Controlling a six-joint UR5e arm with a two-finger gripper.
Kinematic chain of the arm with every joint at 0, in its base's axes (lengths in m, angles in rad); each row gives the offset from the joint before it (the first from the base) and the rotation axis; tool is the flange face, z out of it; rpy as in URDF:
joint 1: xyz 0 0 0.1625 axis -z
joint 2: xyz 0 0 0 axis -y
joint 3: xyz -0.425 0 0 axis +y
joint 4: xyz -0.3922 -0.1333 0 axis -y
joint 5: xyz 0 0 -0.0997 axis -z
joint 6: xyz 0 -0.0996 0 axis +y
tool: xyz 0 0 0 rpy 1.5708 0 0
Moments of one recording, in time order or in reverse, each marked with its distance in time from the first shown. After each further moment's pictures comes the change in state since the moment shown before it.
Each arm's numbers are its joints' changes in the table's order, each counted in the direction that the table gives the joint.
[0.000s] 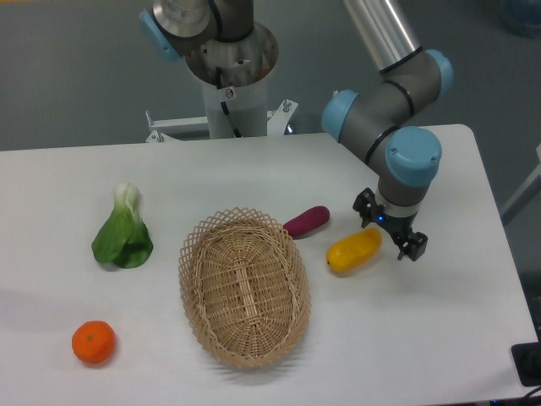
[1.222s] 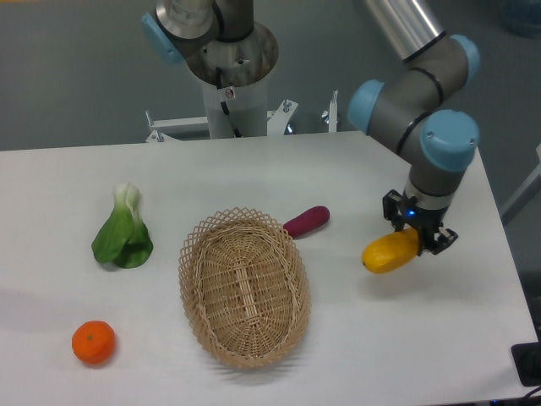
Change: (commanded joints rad) arm -0.008 0.006 0.105 0.118 -0.041 0.011
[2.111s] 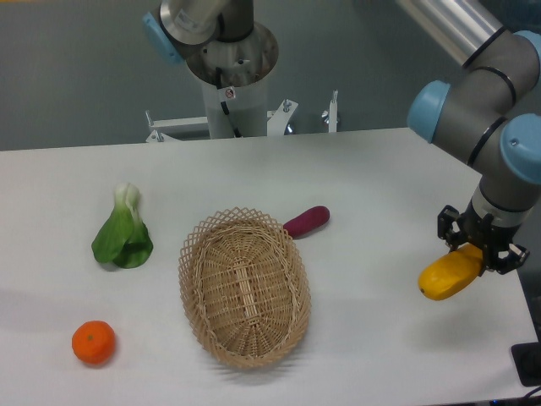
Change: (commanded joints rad) arm -0.057 -0.143 -0.491 -0.310 -0.023 0.080
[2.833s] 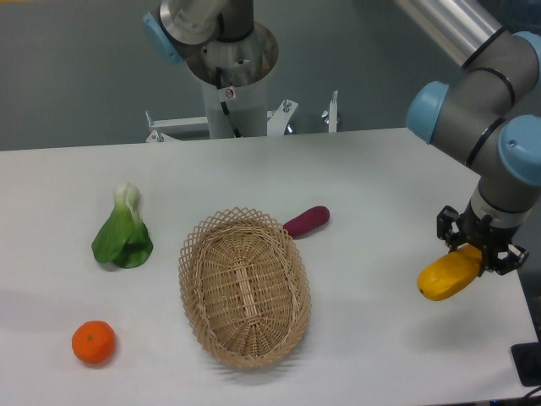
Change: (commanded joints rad) arm 0.012 -0.008 -0.018 -0.003 0.014 0.000
